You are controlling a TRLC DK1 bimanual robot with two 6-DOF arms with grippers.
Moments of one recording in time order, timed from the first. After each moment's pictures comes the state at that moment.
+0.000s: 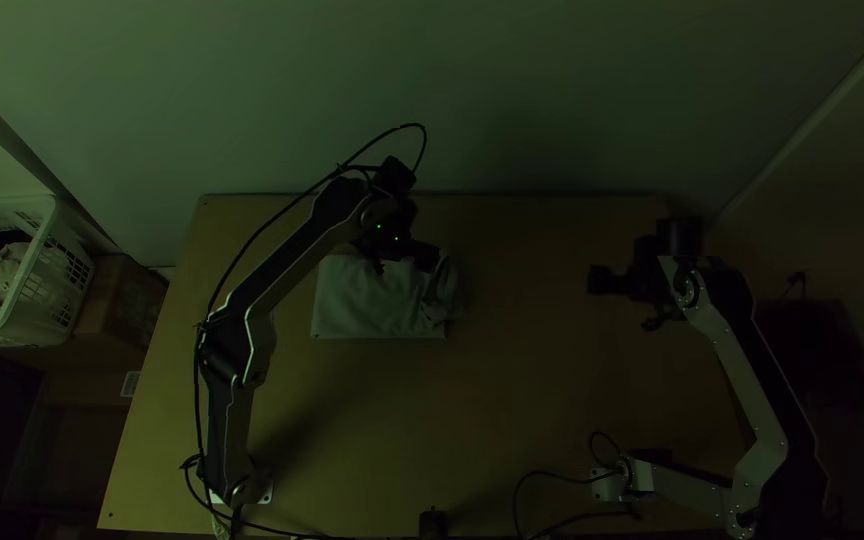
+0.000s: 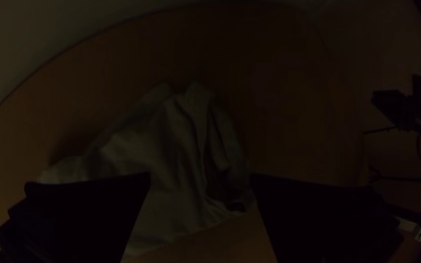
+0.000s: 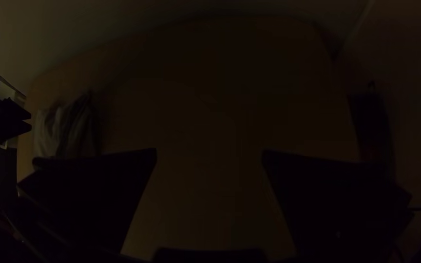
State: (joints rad) left arm -0.57 2.05 2.23 -1.21 0.15 -0.20; right arm 0.08 1.29 1.20 -0.85 -0.06 0.15
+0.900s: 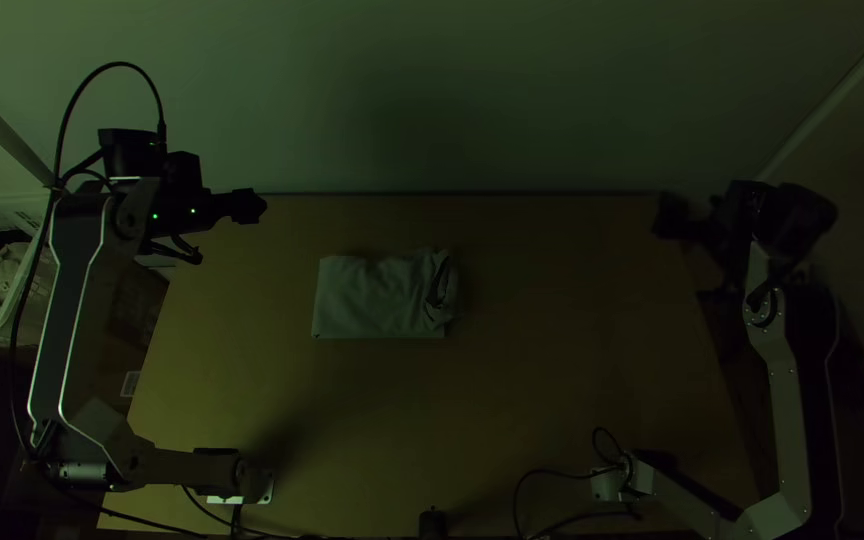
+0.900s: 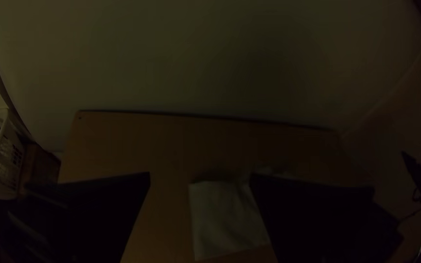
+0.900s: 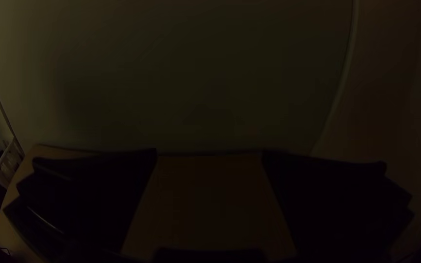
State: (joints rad) left arm 0.03 1.43 1.81 -1.03 0.20 -0.09; right arm -0.07 1.14 1.38 -0.54 -0.06 -0.01
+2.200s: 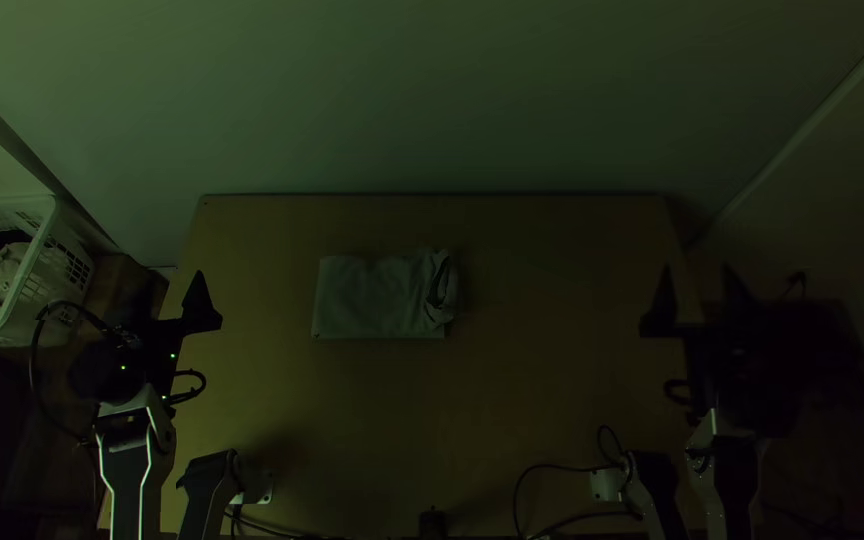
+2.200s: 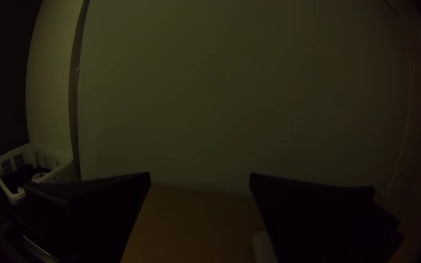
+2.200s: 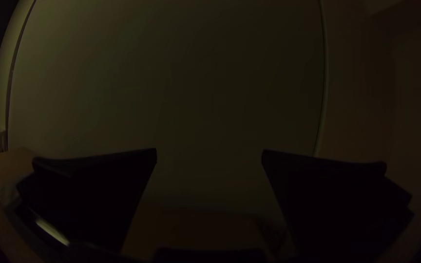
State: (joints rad) left arm 0.28 0.48 0.58 -0.05 0.12 -0.07; right arm -0.07 0.42 0.53 0.14 -0.06 -0.13
